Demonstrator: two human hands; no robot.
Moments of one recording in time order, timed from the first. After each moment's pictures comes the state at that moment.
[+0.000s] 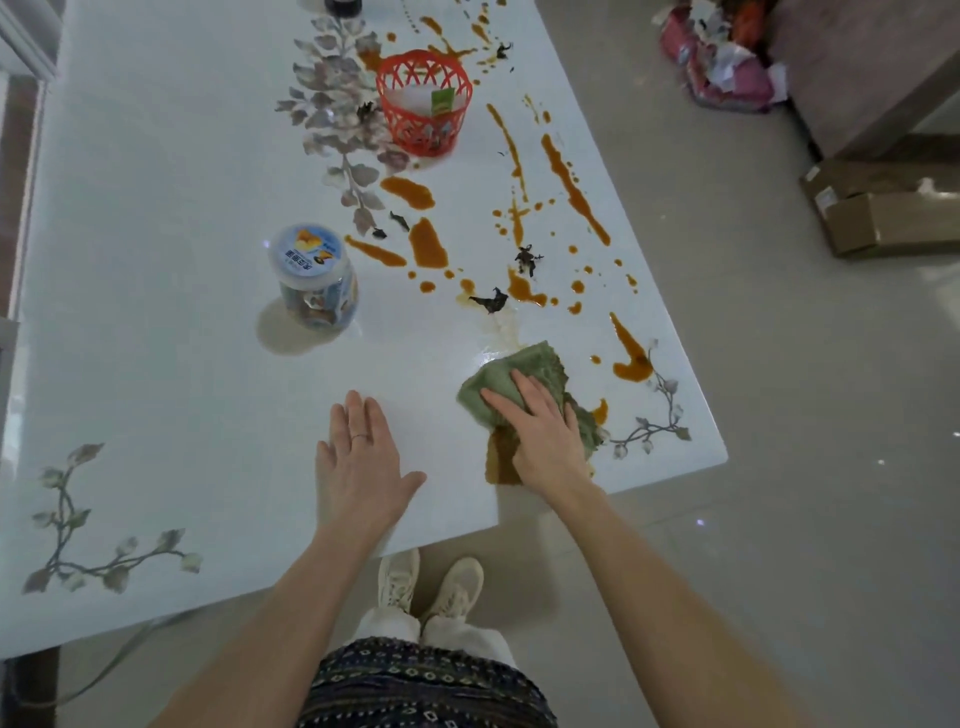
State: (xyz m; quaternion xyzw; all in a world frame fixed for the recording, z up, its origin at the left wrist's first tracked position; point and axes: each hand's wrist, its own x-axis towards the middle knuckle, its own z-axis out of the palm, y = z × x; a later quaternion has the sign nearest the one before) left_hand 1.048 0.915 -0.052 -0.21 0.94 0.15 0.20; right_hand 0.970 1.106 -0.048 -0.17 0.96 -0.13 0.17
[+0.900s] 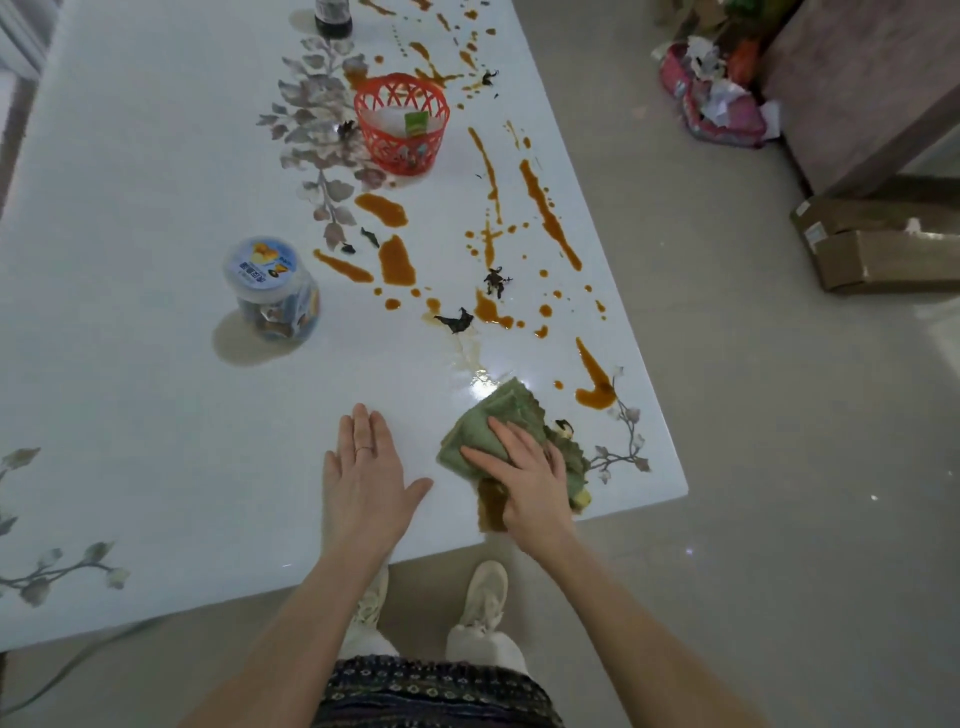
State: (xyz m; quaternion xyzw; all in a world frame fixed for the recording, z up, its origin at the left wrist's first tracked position) left_hand 1.028 0.972 -0.055 -0.22 0.95 0.17 0.15; right_hand 0.980 1.160 -0.068 -0.23 0.94 -0.20 0.13
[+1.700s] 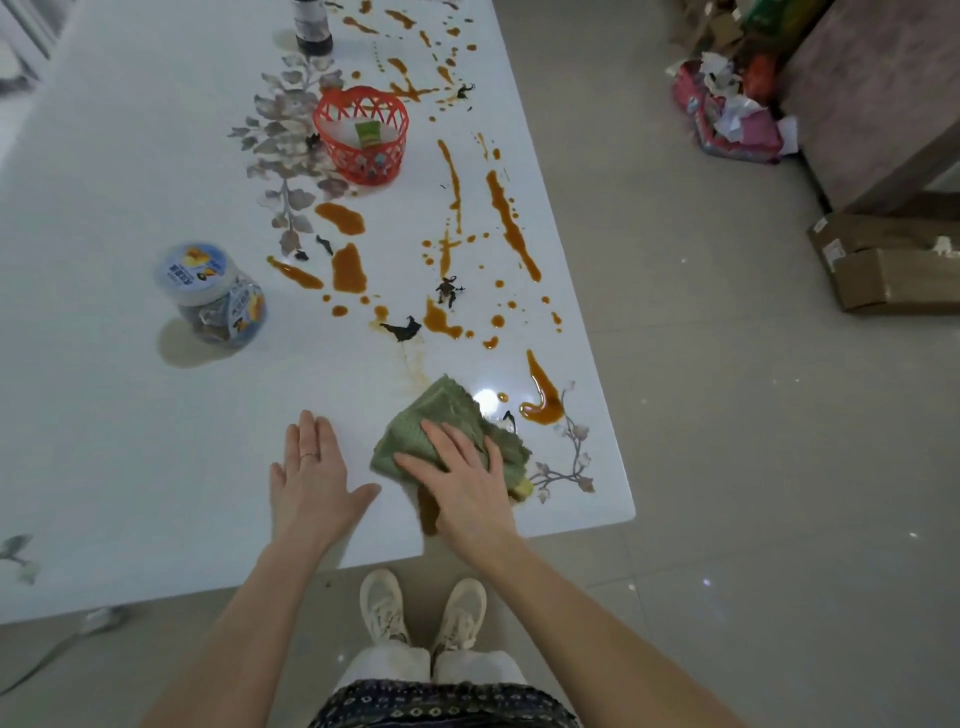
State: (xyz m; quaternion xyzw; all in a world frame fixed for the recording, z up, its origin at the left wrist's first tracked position) left_hand 1.008 1.007 -0.059 -0.30 0.92 0.17 0.18; right_hand 0.953 1.179 -0.052 -0.34 0.92 -0.13 0.16
